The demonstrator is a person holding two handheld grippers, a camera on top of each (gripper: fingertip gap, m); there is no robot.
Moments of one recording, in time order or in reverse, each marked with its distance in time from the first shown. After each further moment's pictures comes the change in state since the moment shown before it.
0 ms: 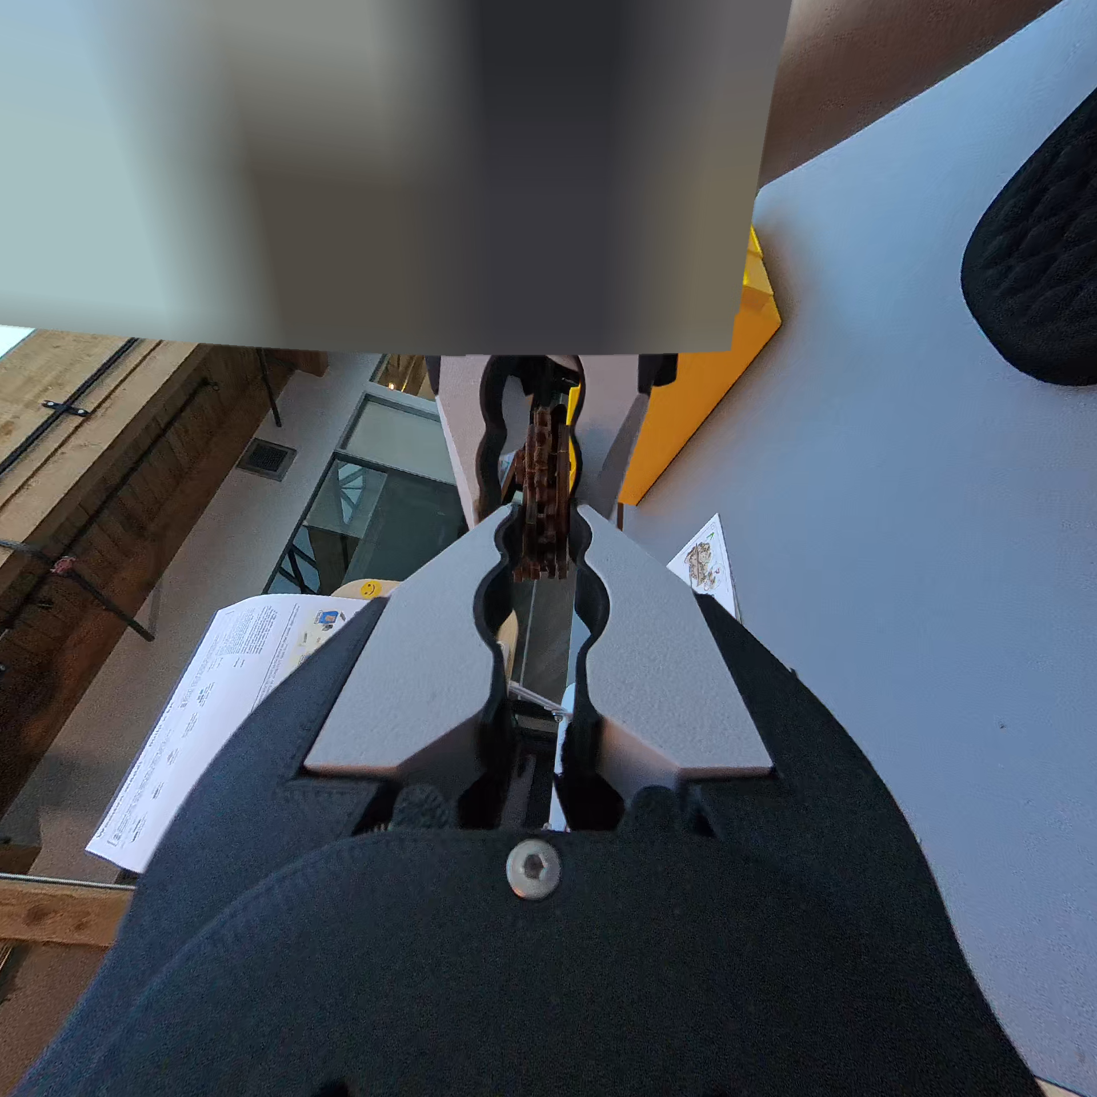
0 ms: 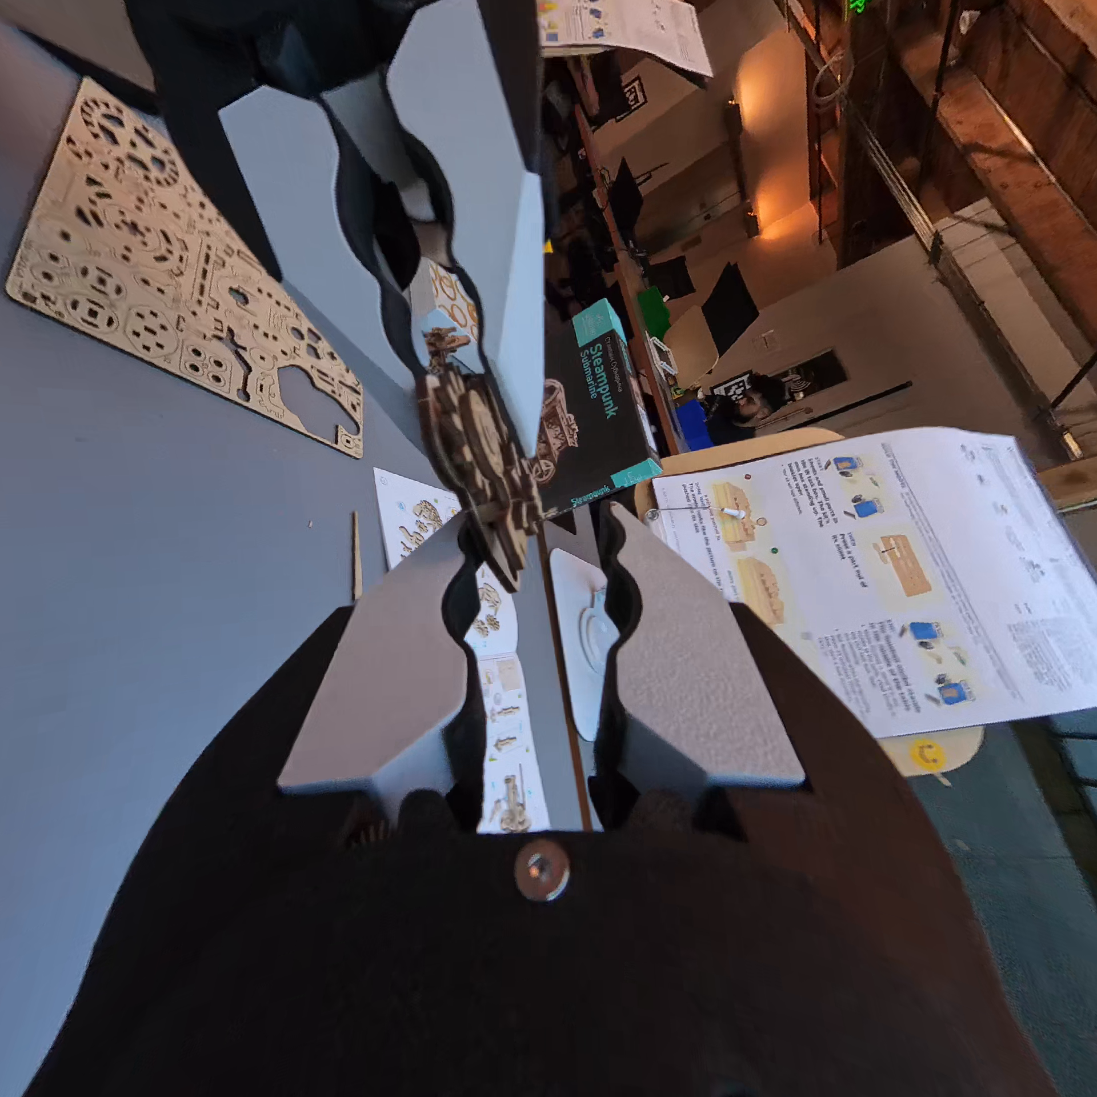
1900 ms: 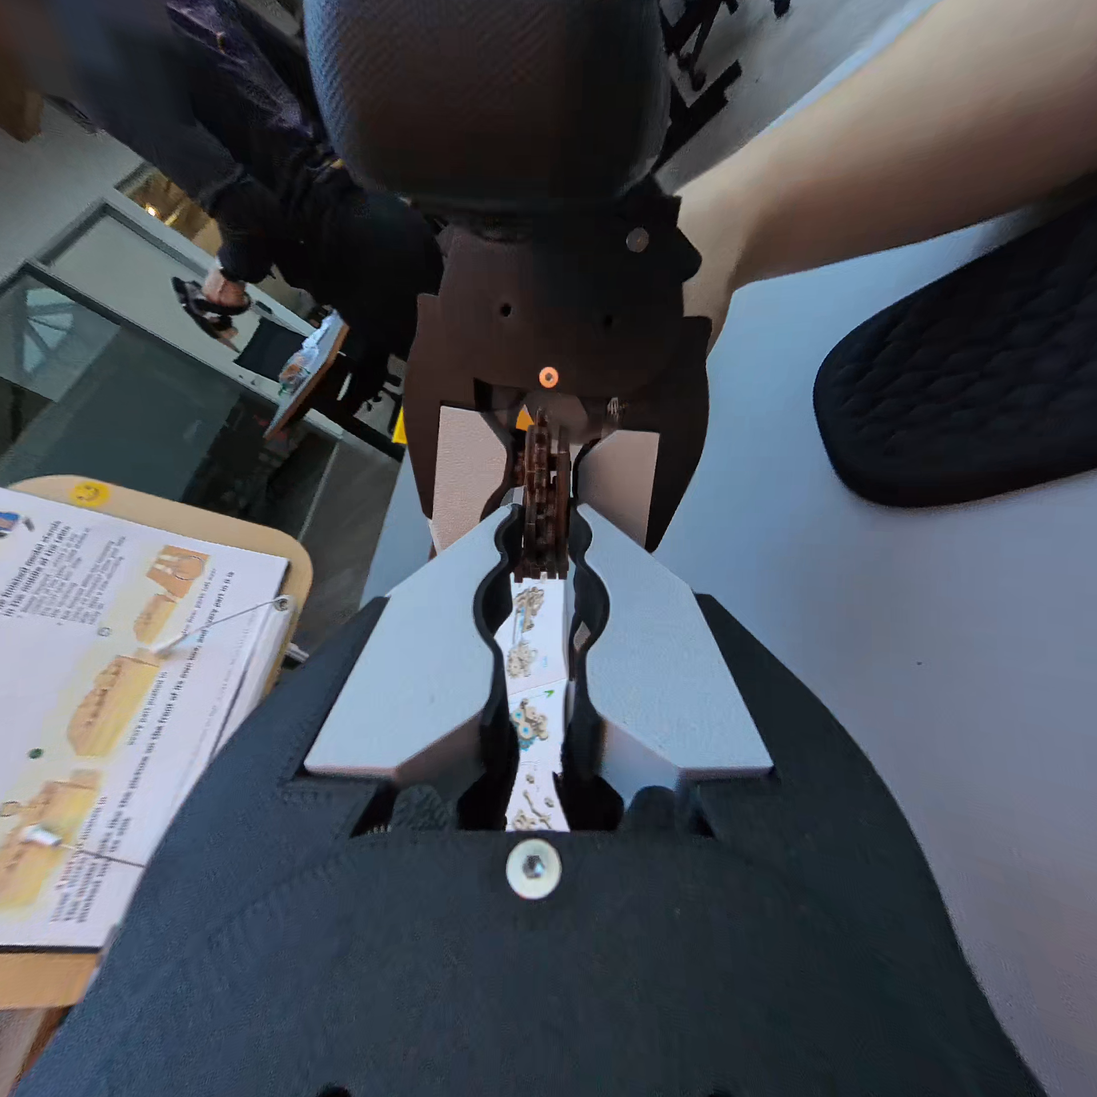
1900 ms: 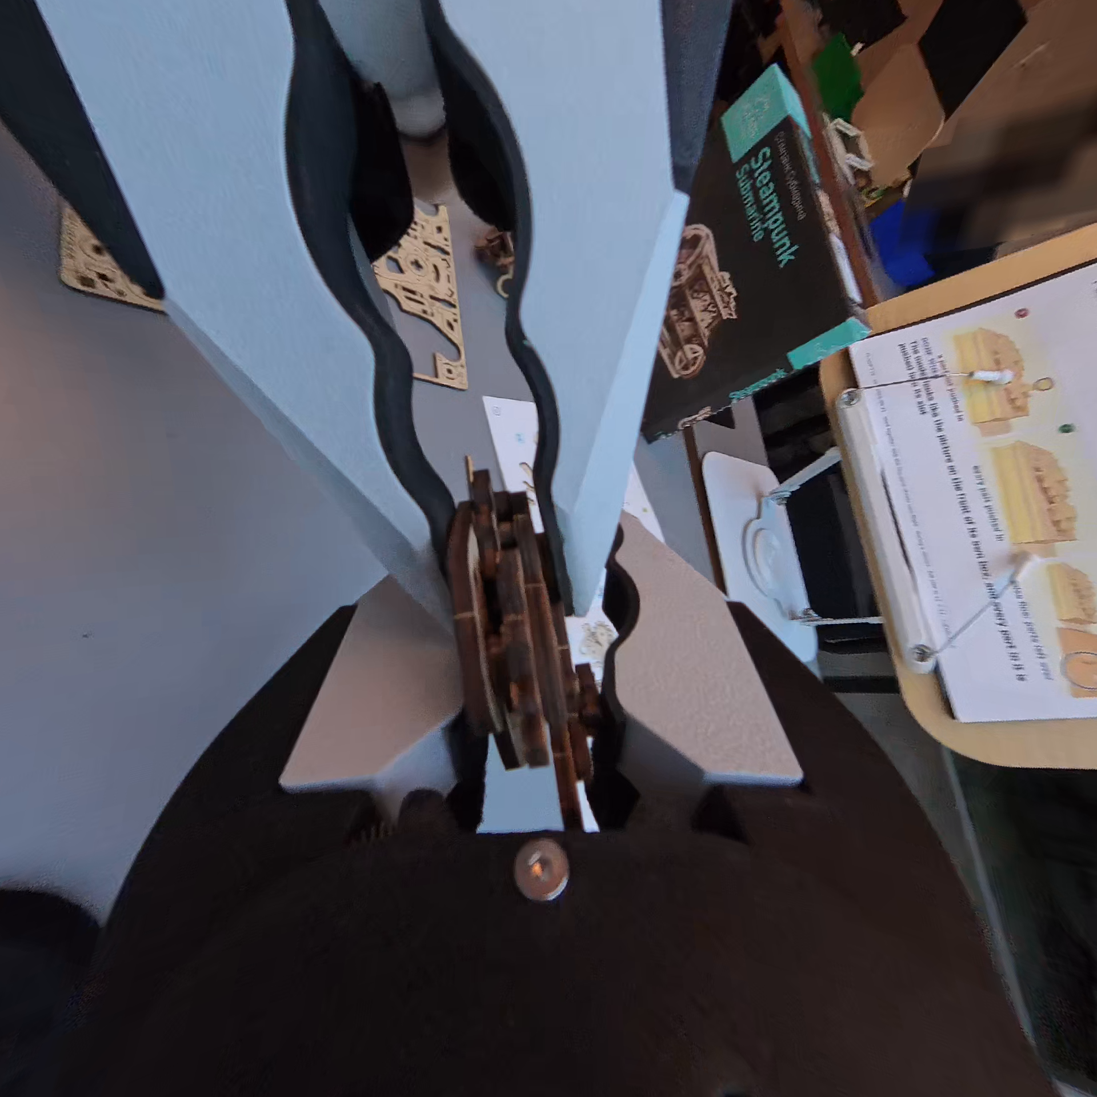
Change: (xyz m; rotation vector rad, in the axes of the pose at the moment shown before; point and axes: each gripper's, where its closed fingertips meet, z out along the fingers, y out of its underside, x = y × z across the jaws) left arm 0.025 0.012 0.021 -0.089 0.253 -0.431; right arm -0.050 0.038 0.042 -0.236 -0.221 0.243
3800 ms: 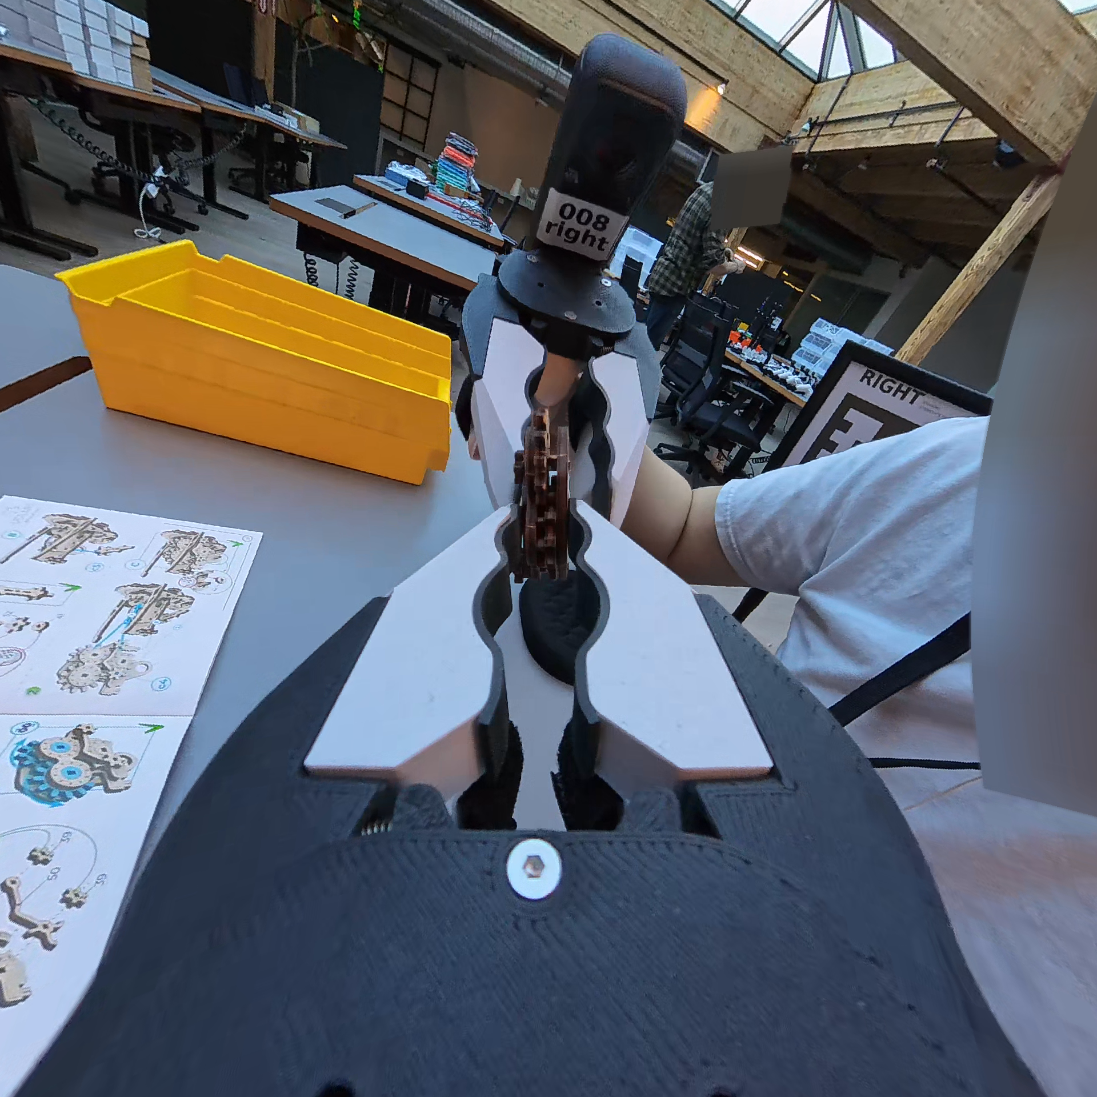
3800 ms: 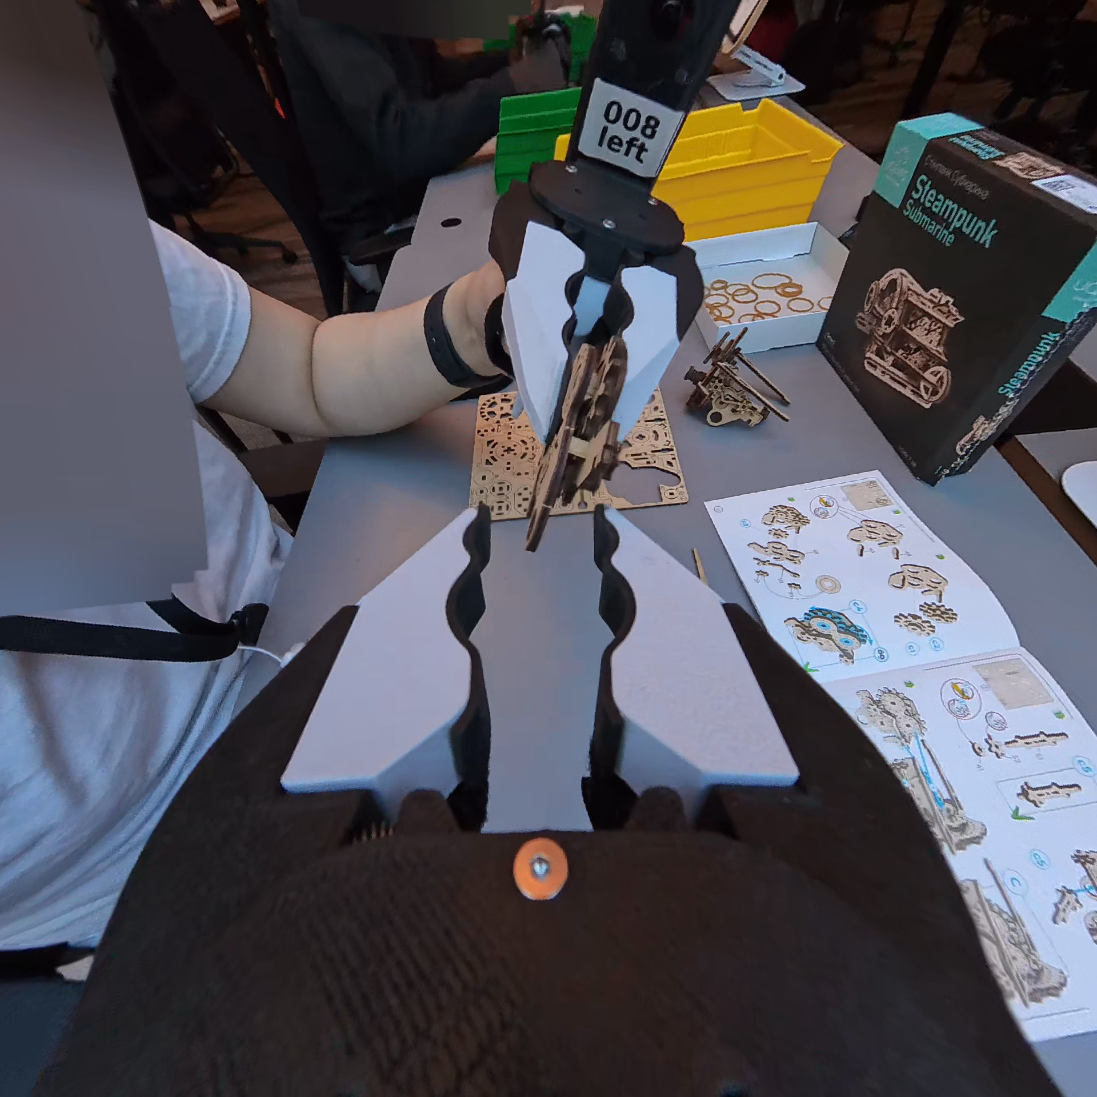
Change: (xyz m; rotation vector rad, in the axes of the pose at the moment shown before) left arm -0.030 -0.001 -0.033 0.370 0.484 -1.060; right arm 0.001 -0.036 -0.068 0.344 -0.532 0.604
